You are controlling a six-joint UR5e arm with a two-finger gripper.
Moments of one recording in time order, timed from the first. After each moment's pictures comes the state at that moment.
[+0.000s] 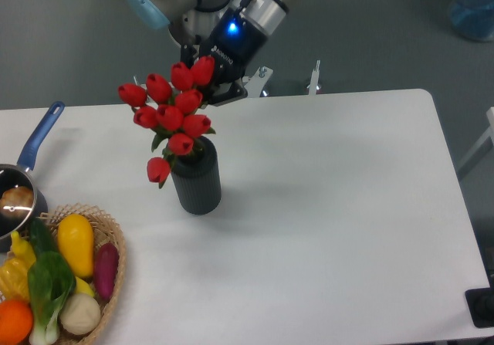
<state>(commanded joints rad) 2.74 -1.36 -1.94 -1.25 0.49 1.31</state>
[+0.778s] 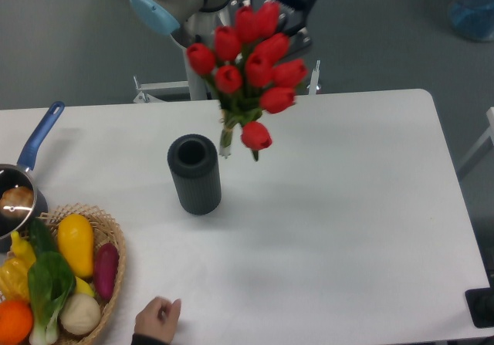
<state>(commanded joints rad) 2.97 -1.35 -1.83 -1.25 0.34 1.19</state>
